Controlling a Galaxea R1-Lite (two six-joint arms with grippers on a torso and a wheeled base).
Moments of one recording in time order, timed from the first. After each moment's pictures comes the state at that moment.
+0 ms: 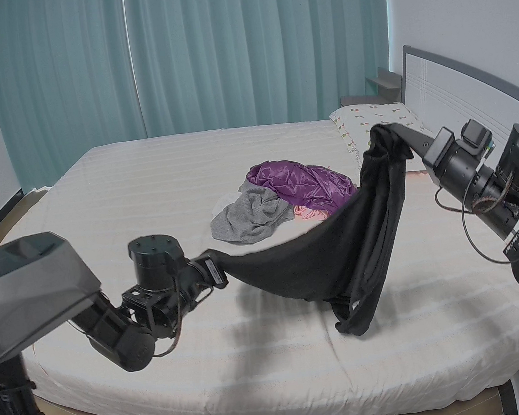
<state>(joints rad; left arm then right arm) -0.47 2.14 -0.79 -1.11 0.21 -0.43 0.36 1.72 -0.69 -1.31 0.16 0.70</state>
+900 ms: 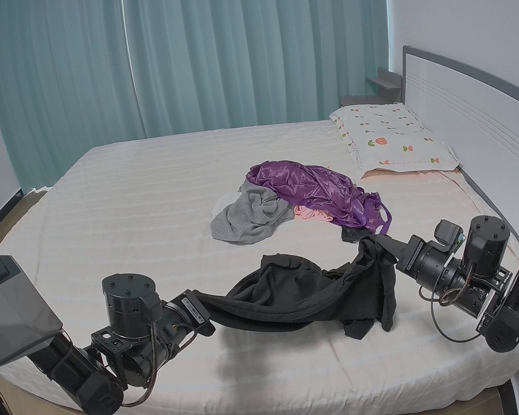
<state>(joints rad) -0.52 1.95 -0.45 -1.12 0.24 -0.74 0.42 1.98 -0.36 -1.55 0.06 0.74</state>
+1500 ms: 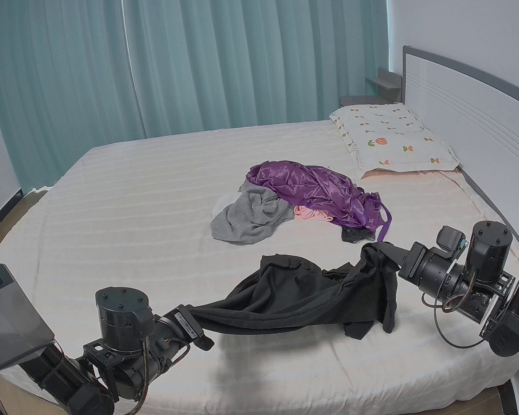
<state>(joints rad) -0.53 1.92 -0.36 -1.12 0.24 -0.76 0.43 1.97 -0.32 -1.55 0.06 0.75</state>
